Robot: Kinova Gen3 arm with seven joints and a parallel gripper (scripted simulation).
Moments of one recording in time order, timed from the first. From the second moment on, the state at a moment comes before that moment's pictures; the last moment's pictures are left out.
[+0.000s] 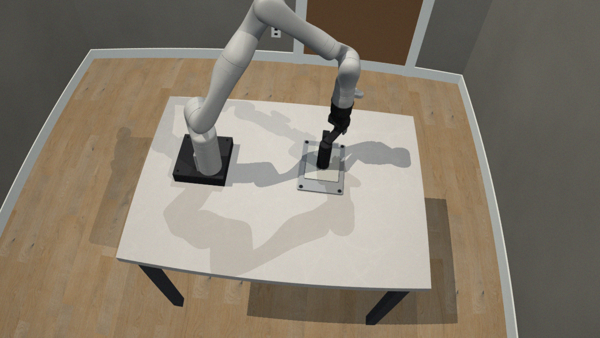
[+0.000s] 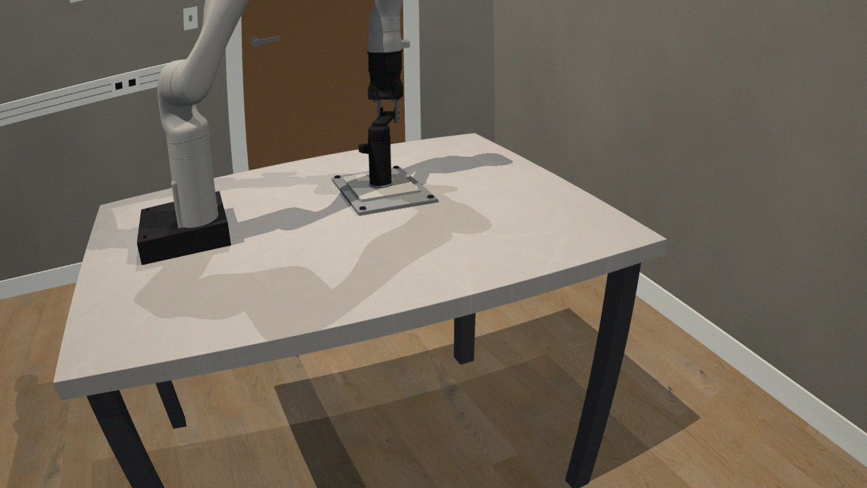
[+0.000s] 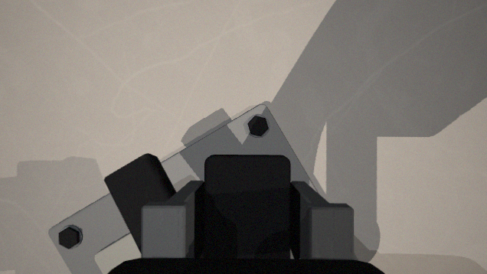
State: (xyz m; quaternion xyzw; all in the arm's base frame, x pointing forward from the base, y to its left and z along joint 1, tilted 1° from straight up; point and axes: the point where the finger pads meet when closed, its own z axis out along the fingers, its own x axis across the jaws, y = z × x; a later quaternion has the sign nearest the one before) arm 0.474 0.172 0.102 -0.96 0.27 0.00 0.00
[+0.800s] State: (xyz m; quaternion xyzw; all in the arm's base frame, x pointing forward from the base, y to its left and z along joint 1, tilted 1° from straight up) arm 0.472 0.168 0.118 -0.96 0.27 0.00 0.00
